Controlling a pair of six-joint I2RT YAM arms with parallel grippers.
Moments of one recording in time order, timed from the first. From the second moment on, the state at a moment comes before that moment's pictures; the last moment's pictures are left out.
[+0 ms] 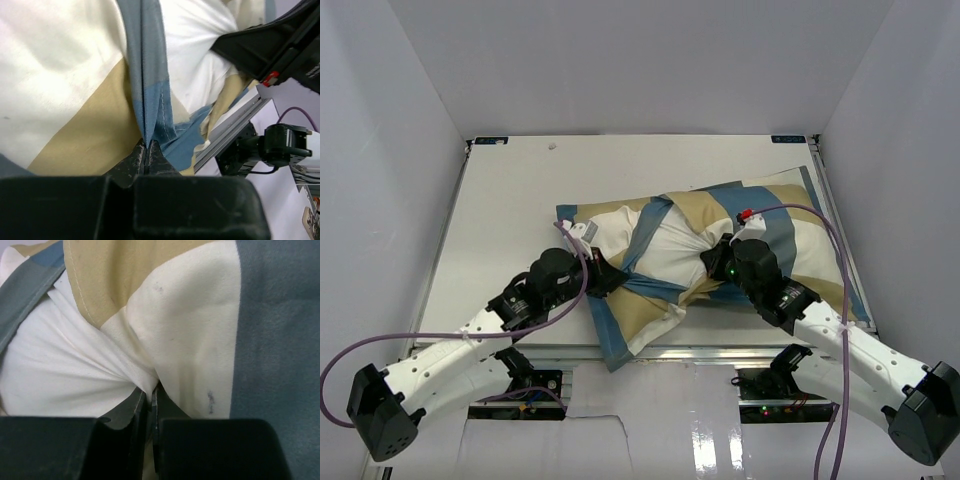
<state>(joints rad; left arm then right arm) -0.79 0.87 0.61 -0.09 0.07 -0.64 0.70 0.87 0.55 -0.11 0.28 0.57</state>
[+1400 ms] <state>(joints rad) -0.78 0.81 0.26 0.25 0.00 -0.72 1.04 1.36 0.82 -0.07 0.35 0.29</state>
